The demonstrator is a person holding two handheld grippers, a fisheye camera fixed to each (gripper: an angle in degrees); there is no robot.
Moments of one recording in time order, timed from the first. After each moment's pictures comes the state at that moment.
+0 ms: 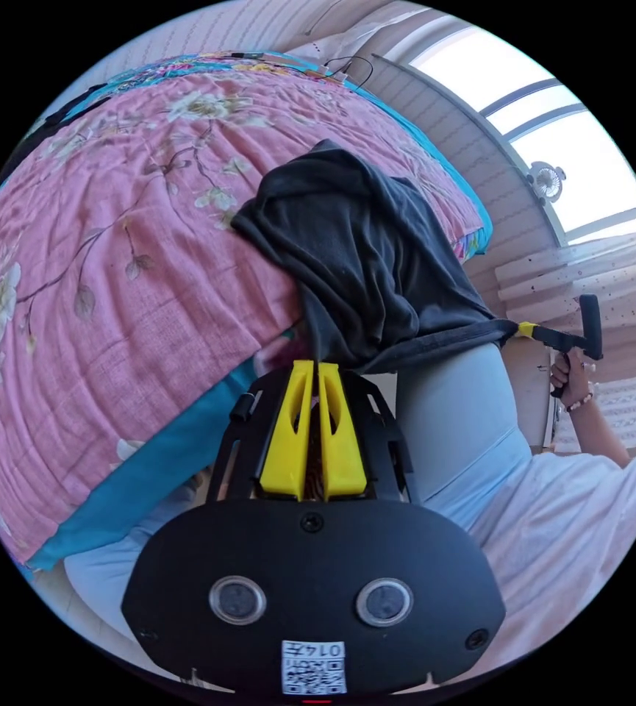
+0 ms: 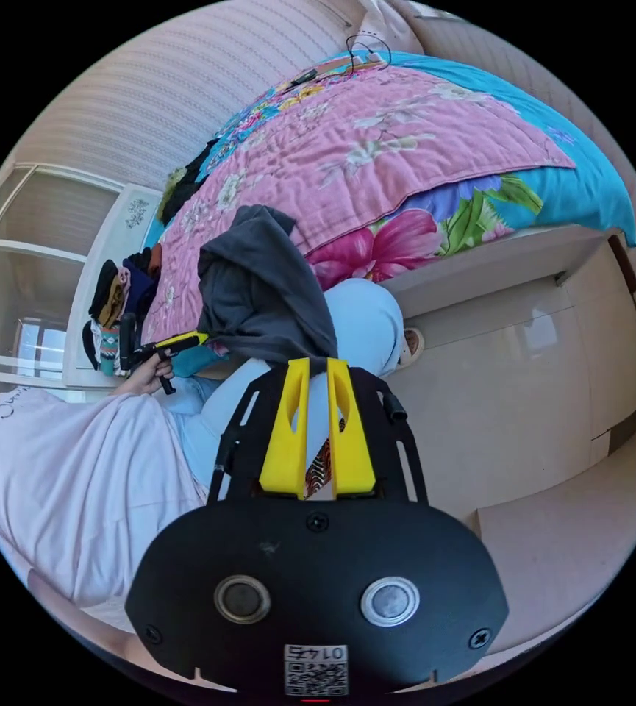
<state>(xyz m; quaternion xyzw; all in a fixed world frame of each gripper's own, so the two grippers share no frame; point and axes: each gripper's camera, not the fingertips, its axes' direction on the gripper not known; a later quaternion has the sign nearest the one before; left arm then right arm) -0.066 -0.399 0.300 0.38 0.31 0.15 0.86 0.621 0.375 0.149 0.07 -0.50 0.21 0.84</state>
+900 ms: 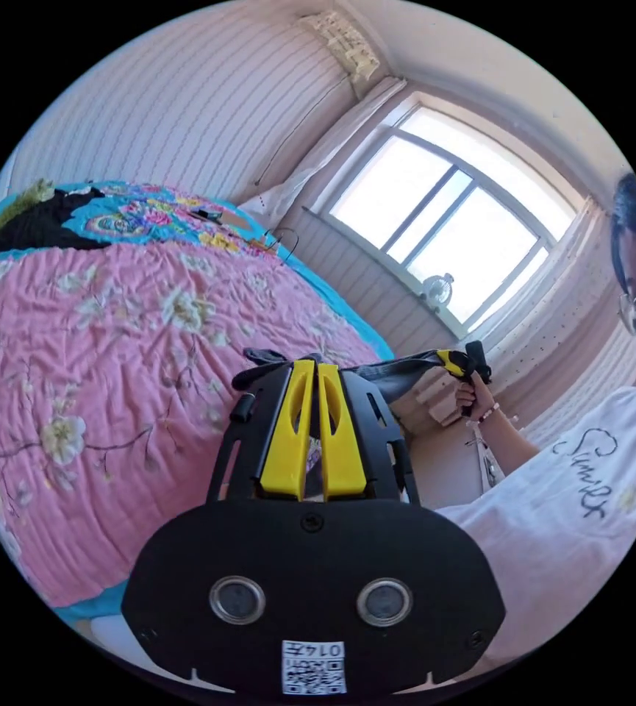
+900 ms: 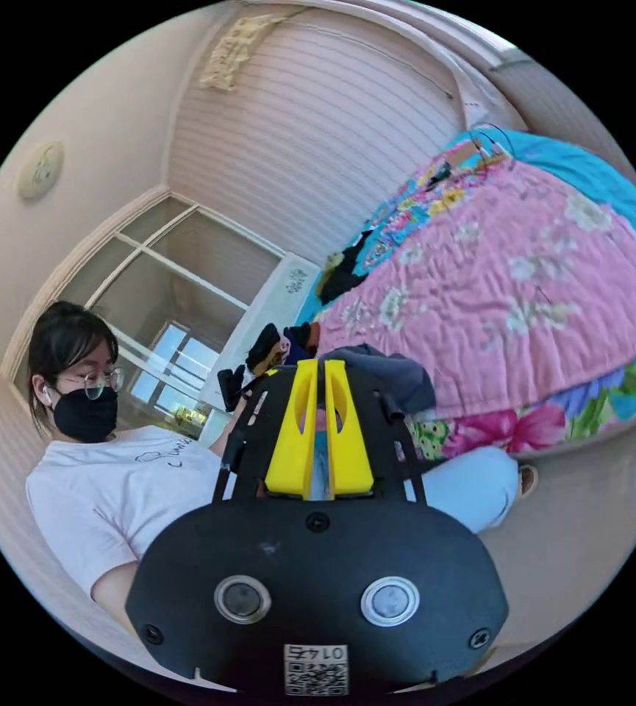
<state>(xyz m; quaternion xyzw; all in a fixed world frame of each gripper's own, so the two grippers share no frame) -0.252 -0.165 0.000 0.62 0.41 0.15 0.65 0.730 0.353 -0.009 0.33 -0.66 0.11 0.67</state>
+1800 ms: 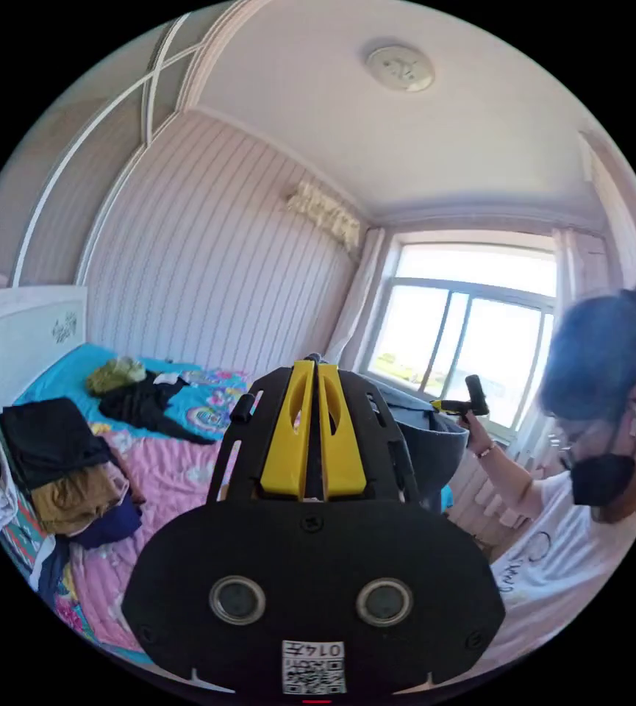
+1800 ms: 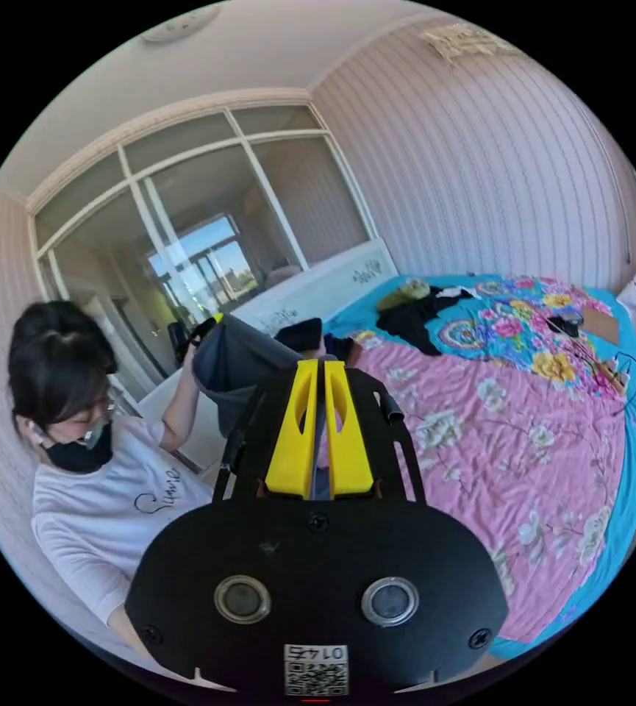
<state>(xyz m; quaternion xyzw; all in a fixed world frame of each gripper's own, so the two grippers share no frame) -0.559 0.093 -0.185 0.80 0.29 -0.05 0.52 0.669 0.146 -0.264 0.39 -0.55 -0.12 0.73</state>
